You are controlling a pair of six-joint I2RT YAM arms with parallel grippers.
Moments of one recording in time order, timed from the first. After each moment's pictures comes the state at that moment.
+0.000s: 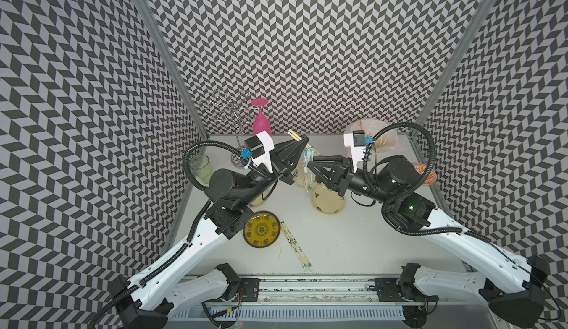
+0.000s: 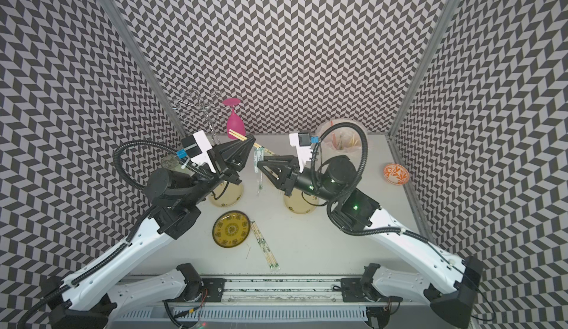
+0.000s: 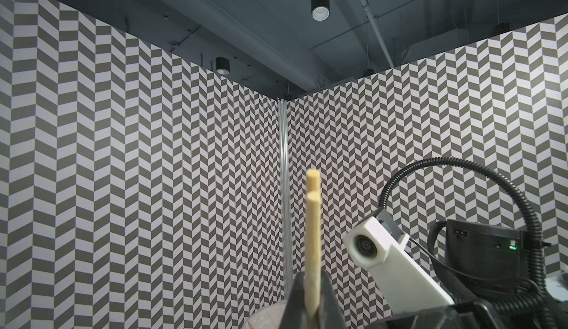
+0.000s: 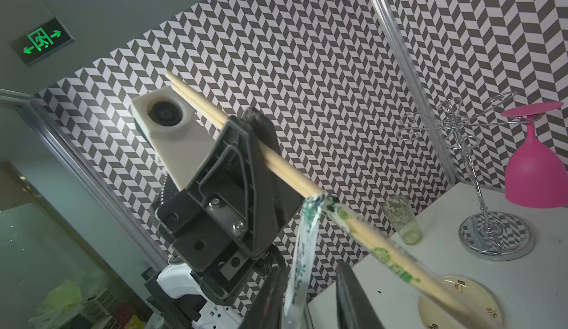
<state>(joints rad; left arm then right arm) -0.76 1.01 1.07 0.50 0.24 -0.08 0.87 1.13 1.16 0.19 -0.35 0.63</state>
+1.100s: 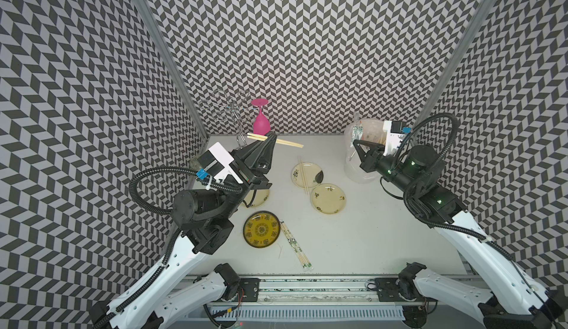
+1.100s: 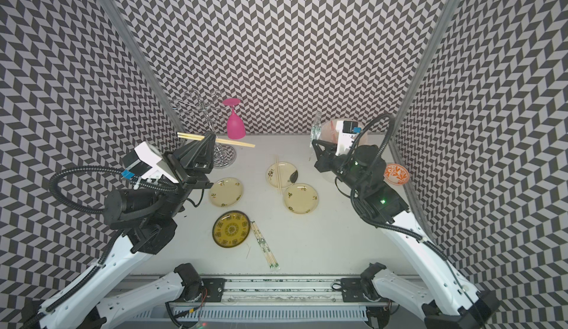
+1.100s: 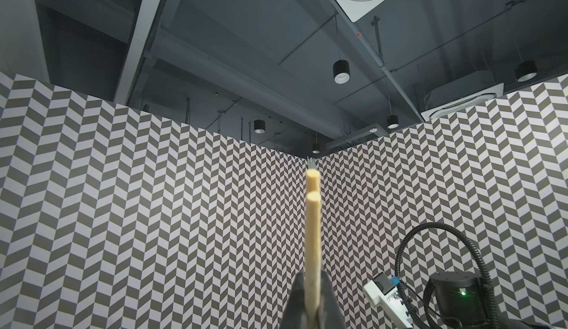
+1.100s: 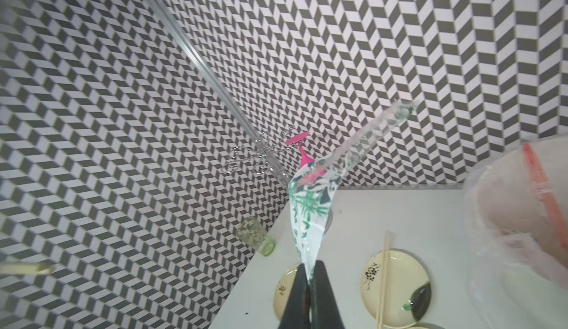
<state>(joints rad) -0.76 0.84 1.05 0.54 0.11 -0.01 0.48 1.05 1.20 -0.21 -0.08 0.49</state>
